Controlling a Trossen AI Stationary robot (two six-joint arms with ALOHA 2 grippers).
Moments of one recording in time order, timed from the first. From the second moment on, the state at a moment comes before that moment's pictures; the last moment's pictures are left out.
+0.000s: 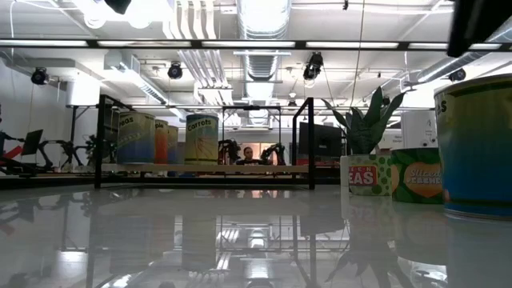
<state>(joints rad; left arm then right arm) -0.10 0.63 0.70 -0.05 -0.33 0.08 0.72 1.78 1.52 -1.17 0.39 0.99</state>
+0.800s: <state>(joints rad) -0.10 0.67 0.70 -0.03 -0.33 0.06 0.75 1.78 1.33 -0.98 0.44 0.94</state>
